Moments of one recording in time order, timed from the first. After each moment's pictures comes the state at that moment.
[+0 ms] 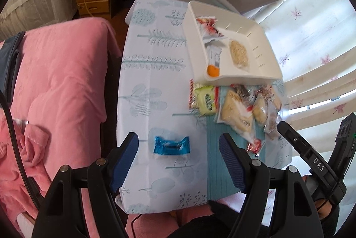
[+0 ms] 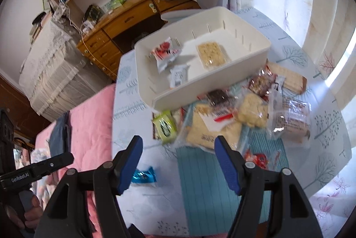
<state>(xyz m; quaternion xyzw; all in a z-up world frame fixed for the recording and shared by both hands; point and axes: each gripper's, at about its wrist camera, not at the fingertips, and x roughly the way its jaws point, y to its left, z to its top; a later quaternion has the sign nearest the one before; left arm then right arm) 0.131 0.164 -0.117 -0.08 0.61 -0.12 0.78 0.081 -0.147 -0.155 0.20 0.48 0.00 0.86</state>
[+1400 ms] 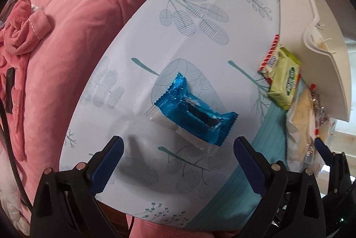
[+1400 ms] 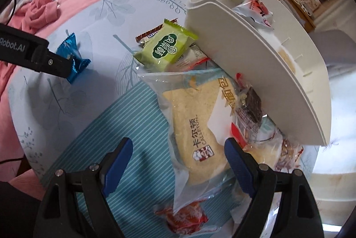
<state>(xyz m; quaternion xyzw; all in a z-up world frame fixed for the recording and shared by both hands) 0.099 0.133 -0.290 -0.22 0.68 0.11 0.69 0.113 -0.095 -0.283 -0.31 0.53 0.21 0.76</state>
